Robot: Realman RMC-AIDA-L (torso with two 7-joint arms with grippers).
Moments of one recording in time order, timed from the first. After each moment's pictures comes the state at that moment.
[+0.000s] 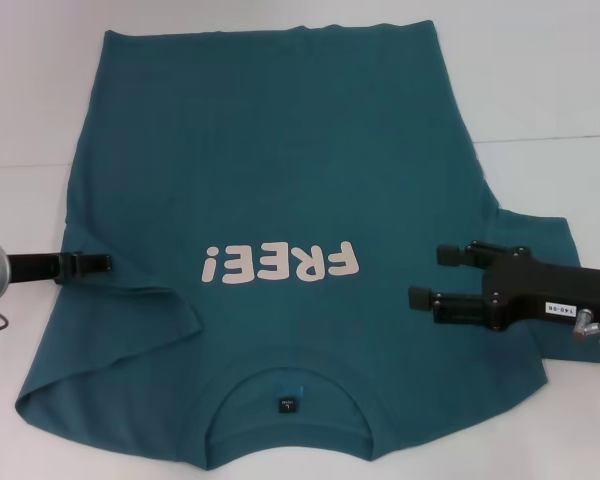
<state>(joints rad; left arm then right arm) -0.69 -2.09 -2.29 -0.66 -0.62 0.72 -2.42 0.45 2.09 -0.72 -0.73 -1.92 -1.44 1.43</state>
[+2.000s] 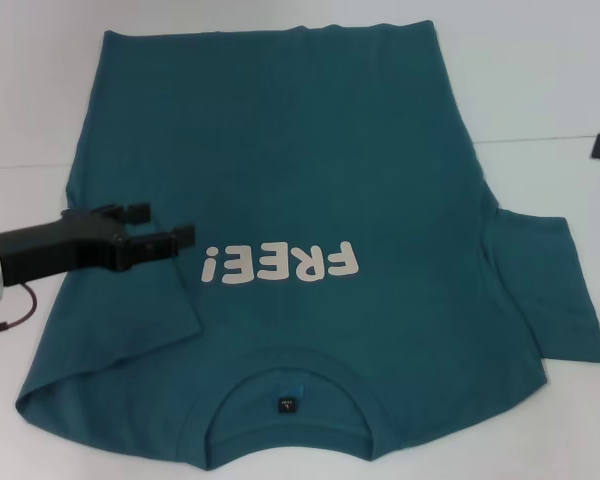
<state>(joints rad) -0.53 -2.10 -2.38 -0.85 -1.20 1.33 -1.73 0.44 1.91 -0.45 -0.89 -1.91 -1.68 2.34</state>
